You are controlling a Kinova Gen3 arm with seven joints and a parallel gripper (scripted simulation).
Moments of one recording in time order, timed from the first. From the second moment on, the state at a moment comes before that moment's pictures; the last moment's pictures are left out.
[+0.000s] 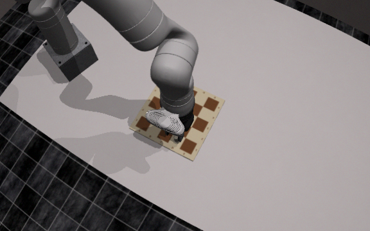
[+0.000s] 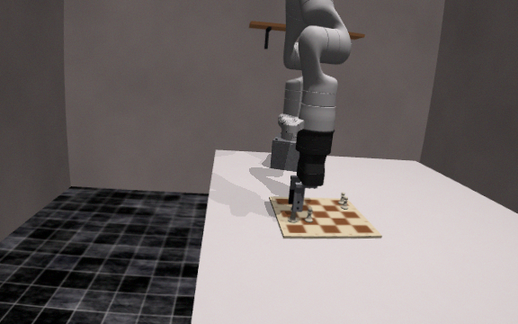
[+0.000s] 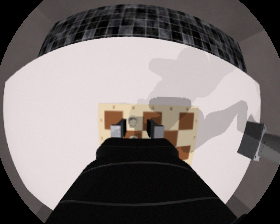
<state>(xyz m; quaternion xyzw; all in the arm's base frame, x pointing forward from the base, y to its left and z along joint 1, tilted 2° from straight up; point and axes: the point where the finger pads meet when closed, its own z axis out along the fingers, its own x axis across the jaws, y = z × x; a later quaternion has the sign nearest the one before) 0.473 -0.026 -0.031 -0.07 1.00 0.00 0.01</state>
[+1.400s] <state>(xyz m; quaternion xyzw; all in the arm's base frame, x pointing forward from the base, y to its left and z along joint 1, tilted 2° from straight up) 0.476 -0.028 0.038 -0.07 1.00 -0.01 0.02</state>
